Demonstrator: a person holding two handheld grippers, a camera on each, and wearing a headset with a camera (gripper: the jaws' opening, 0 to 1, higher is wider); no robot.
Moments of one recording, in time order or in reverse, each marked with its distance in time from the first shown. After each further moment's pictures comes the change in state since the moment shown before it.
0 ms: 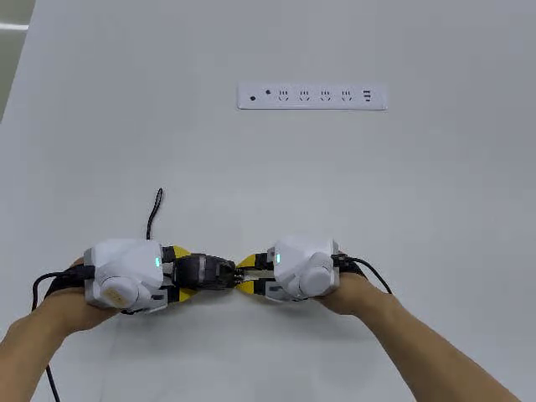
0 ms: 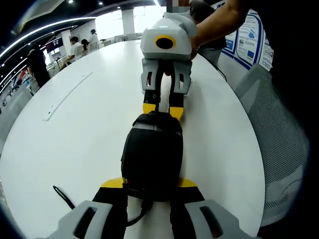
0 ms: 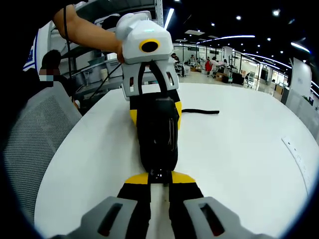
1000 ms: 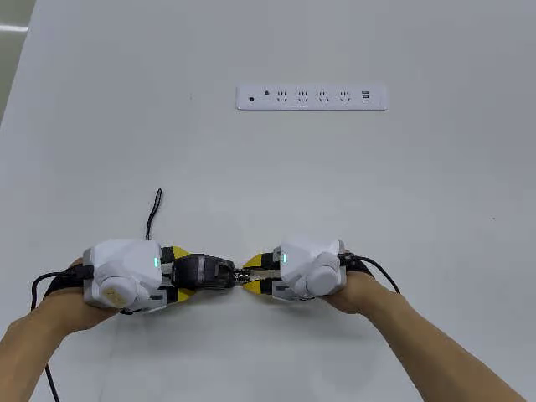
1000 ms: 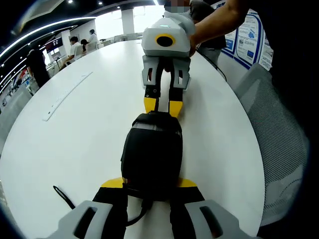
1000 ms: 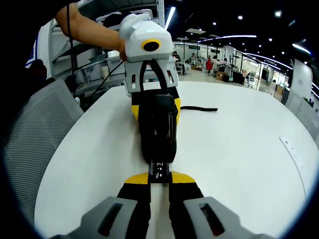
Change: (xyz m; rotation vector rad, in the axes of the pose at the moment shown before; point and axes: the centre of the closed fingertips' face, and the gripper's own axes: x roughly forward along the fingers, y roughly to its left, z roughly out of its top) left arm -0.001 -0.001 -0.001 0.002 0.002 -0.002; right arm -0.010 0.000 -0.008 -0.013 0.021 0.000
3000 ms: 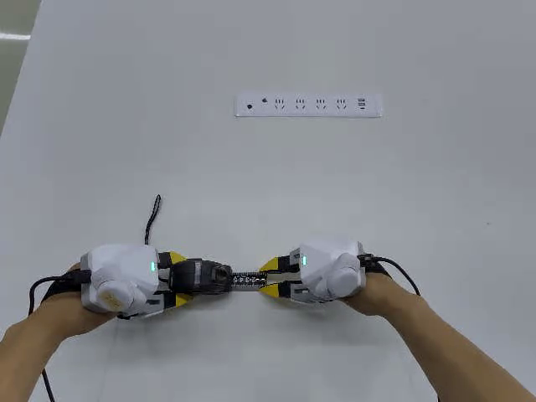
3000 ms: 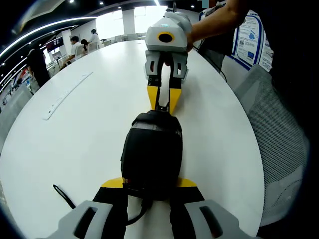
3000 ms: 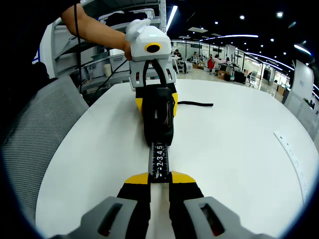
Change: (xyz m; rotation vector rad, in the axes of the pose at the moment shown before) left arm -0.002 0.001 0.000 -0.009 -0.005 -0.001; right arm -0.028 -0.002 -0.015 -0.013 0.018 0.010
